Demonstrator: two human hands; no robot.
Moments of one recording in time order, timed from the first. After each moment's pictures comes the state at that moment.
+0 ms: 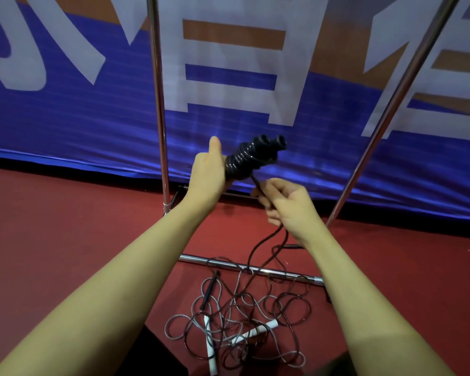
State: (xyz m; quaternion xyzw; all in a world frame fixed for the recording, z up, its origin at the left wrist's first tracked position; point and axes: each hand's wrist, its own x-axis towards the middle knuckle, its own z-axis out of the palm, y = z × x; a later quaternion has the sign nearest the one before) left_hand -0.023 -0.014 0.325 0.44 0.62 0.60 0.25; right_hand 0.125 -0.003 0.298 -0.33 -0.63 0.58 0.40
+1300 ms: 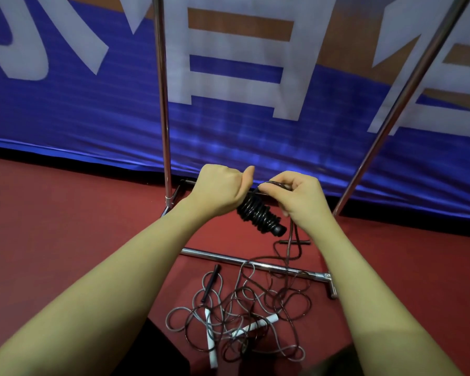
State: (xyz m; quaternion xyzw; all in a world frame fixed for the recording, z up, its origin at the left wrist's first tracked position) left_hand -0.035 -0.011 0.282 0.72 0.55 0.33 -0.27; right_hand 0.133 -0.003 0.304 -0.40 -0.70 0.42 0.41
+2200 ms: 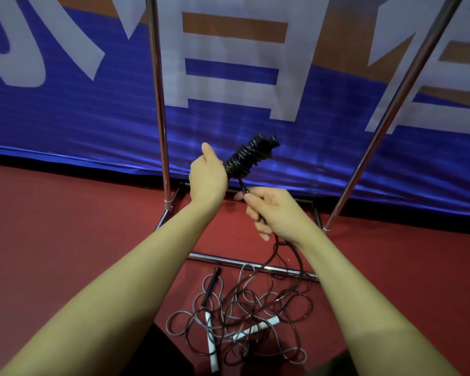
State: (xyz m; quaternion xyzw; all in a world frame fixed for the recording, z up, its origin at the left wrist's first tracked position) left_hand -0.020 0.000 0.301 0.32 0.67 0.63 0.23; right_hand 0.120 -0.007 0.289 -0.32 -0.70 0.58 0.27
